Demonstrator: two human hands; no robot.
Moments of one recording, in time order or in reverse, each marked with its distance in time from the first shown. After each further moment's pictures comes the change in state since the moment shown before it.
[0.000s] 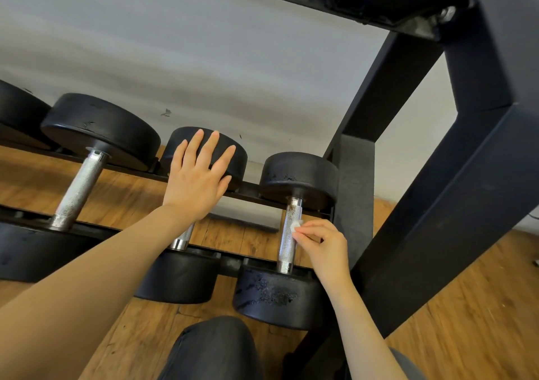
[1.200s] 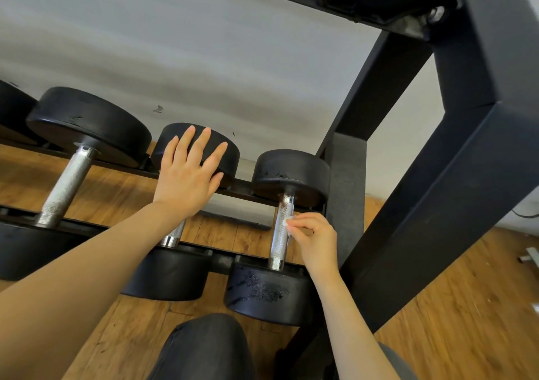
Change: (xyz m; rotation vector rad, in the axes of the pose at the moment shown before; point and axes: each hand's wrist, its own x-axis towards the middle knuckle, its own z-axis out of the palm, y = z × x) left_hand 0.000 0.001 0.000 -0.014 -0.017 -0.002; right_hand 0.008 -0.001 0.005 -0.031 0.055 -0.016
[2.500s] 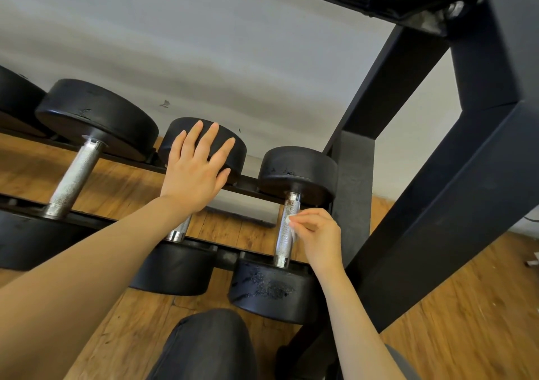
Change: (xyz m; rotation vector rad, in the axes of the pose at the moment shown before) left_hand -0.001 0.001 0.000 -0.020 0.048 -0.006; right_hand 0.003 -0.002 0.003 -0.015 -0.036 -0.018
